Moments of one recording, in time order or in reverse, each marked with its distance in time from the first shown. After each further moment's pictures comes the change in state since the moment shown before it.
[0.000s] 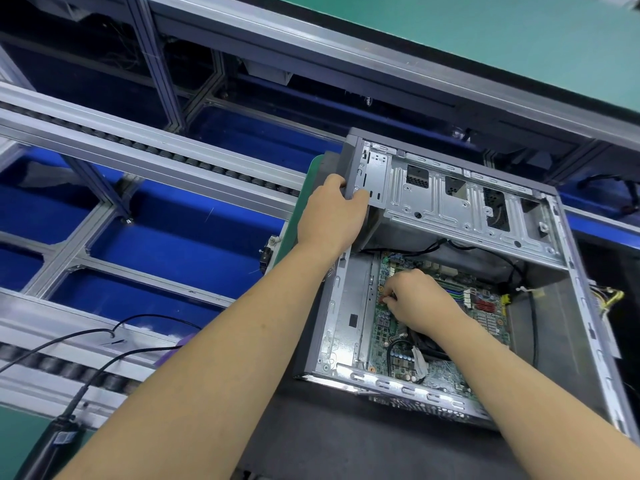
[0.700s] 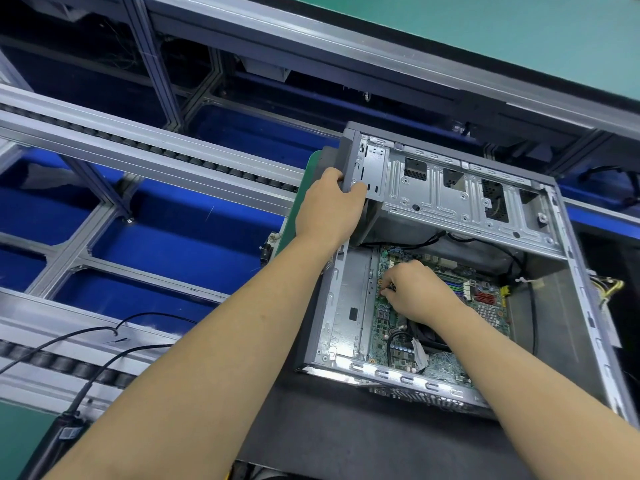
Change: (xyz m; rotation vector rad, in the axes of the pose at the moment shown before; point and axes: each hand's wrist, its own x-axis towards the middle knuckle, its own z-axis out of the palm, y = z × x) left_hand -0.001 0.002 -0.001 0.017 0.006 0.005; right_hand 0.002 0.001 0.000 0.041 0.000 0.000
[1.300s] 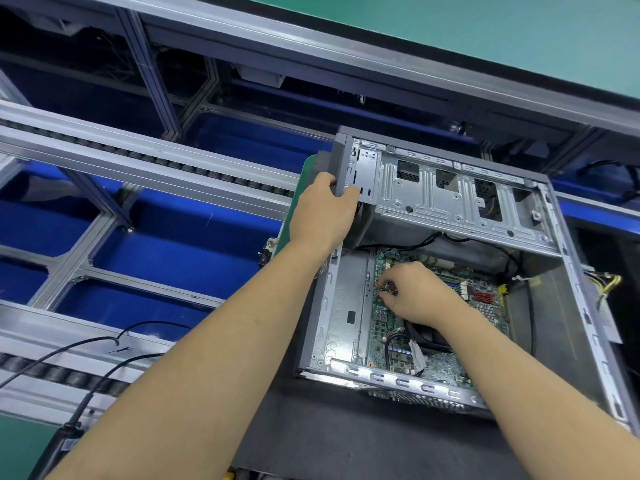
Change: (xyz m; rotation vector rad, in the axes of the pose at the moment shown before) left_hand 0.001 -0.002 0.002 0.005 0.010 0.001; right_hand -0.003 0.009 -0.002 0.045 0.014 -0.046
